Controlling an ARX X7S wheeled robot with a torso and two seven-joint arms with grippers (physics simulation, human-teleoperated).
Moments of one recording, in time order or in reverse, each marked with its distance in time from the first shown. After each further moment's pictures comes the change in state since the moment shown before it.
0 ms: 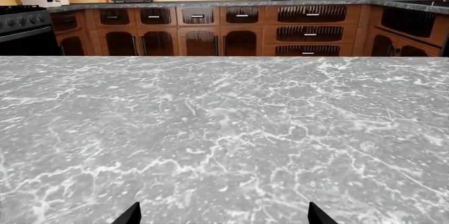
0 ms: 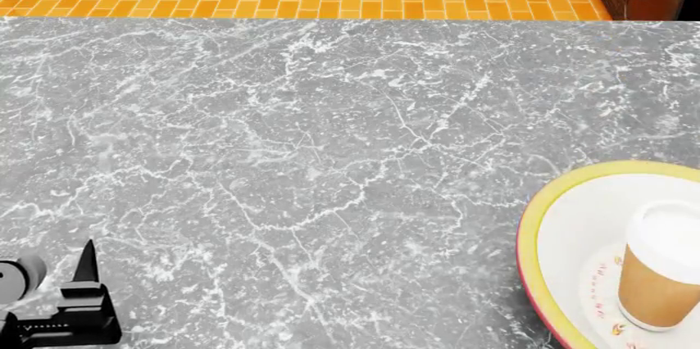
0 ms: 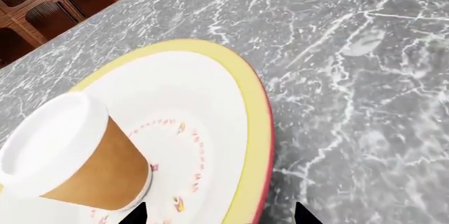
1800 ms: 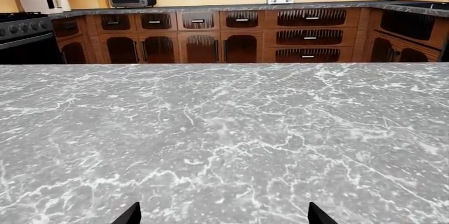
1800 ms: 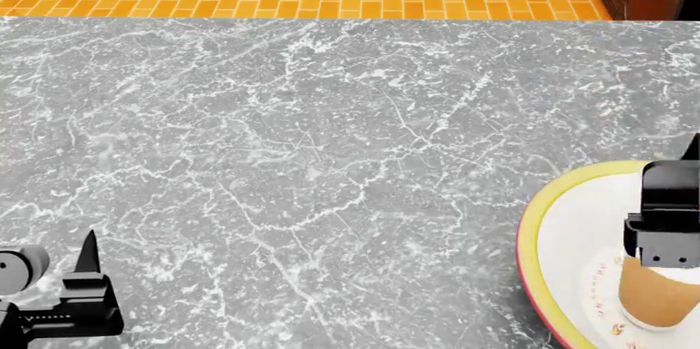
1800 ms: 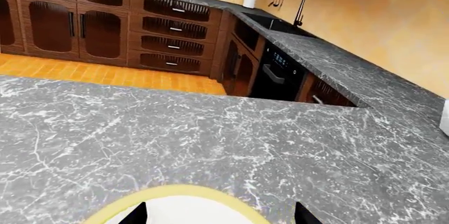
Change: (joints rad) left arm -0.032 0.028 -0.004 0.032 0.036 -0.058 0.015; right arm 0.610 0.141 -0.731 -0.279 -0.258 -0.036 0.040
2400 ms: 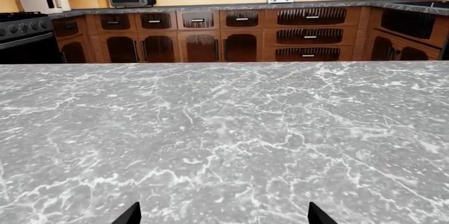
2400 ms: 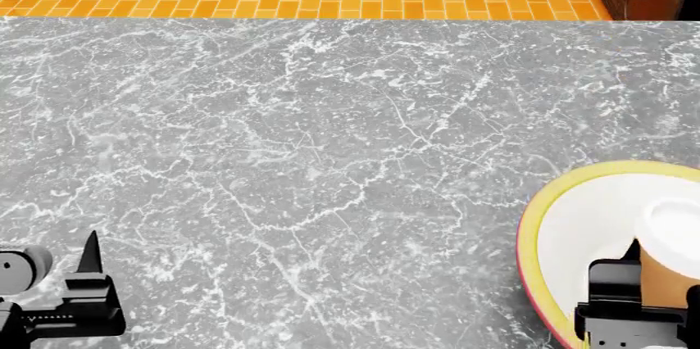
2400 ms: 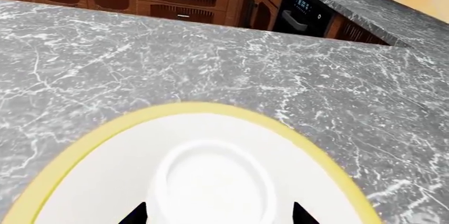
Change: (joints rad) left arm -0.001 0.010 0.003 -0.006 0.020 0.000 0.011; right arm -0.334 -0.142 0.058 -0.074 -0.417 -0.050 -0.321
